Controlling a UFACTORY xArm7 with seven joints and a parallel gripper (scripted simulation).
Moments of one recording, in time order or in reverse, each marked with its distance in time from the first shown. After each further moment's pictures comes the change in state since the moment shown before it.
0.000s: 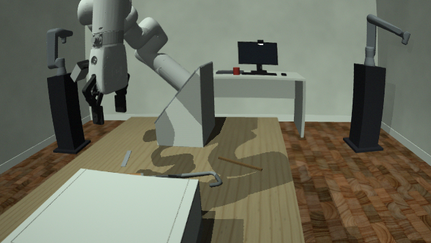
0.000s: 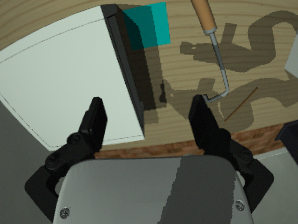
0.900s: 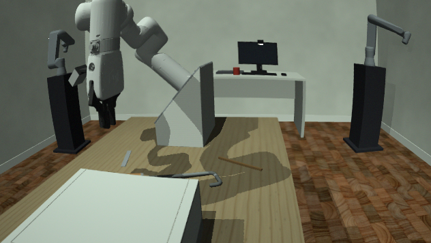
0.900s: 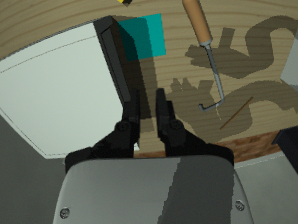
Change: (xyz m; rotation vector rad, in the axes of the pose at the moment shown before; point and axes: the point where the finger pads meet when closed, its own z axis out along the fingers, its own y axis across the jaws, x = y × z) arm 0.020 0.010 0.014 -0.005 0.015 -0.017
